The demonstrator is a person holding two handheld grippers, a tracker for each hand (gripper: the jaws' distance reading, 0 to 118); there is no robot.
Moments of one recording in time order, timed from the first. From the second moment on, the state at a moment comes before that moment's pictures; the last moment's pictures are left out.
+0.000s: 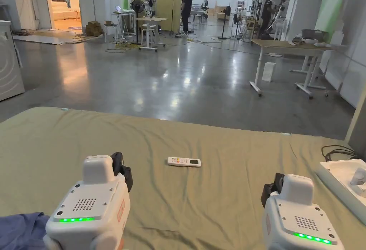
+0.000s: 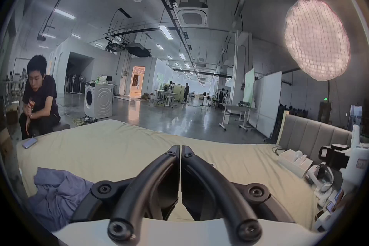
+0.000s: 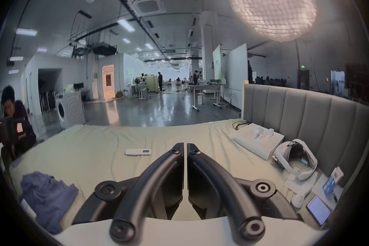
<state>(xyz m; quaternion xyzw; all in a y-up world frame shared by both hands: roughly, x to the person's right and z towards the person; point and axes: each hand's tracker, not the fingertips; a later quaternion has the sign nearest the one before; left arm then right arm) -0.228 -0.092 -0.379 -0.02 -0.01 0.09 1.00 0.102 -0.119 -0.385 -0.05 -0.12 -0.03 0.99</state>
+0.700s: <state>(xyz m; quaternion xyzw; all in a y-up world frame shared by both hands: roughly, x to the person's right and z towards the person) -0.249 -0.098 -0.381 -0.10 -0.01 0.02 0.99 0.072 -0.121 -0.383 -0.06 -0.10 0.02 0.99</state>
